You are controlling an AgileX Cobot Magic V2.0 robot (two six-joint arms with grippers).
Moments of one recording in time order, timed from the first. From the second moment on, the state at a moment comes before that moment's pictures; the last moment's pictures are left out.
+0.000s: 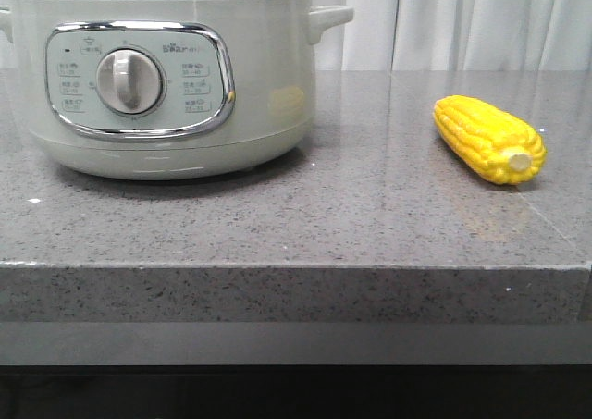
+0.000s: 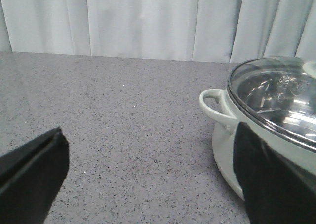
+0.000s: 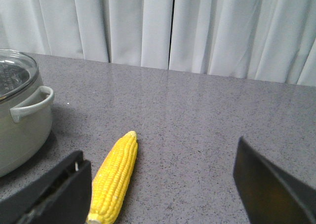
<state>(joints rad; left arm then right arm) 0.01 0.50 -0.55 0.01 0.28 0.01 0.07 0.47 -0.62 0.14 0.35 -0.14</state>
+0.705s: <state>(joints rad) -0.36 1.28 -1.39 -0.05 0.73 0.02 0.07 0.47 -0.62 0.14 0.38 -0.14</state>
